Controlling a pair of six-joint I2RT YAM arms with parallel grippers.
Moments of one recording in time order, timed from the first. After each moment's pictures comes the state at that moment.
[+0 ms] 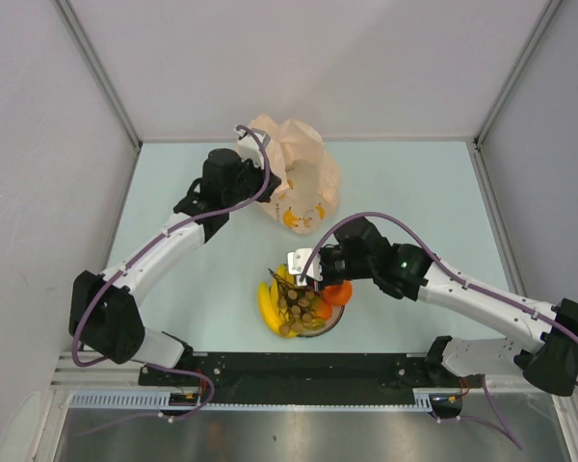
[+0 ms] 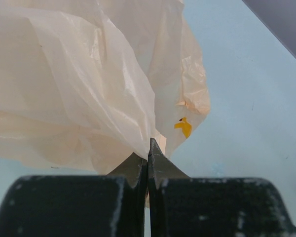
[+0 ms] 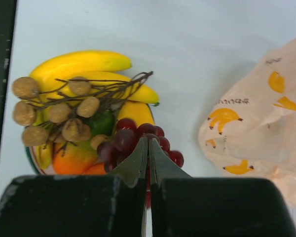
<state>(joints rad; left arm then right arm) -0.47 1.43 1.16 -0.05 0.19 -0.15 0.97 1.18 1.03 -0.42 -0.29 -0.75</state>
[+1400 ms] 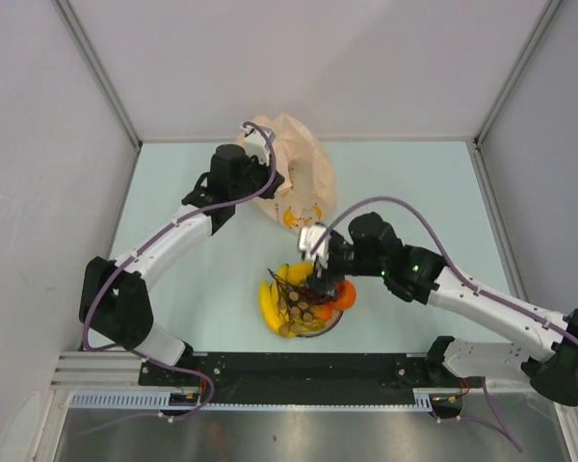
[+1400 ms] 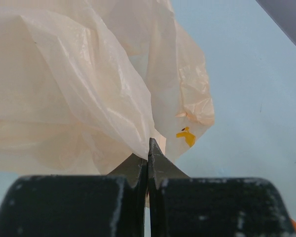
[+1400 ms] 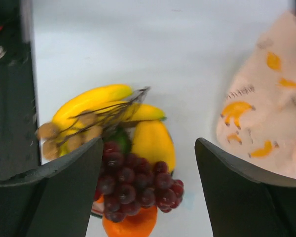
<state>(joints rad) -0.46 1.52 1.20 -0.04 0.19 -0.15 0.97 1.11 0.98 -0.33 -0.32 -0.47</state>
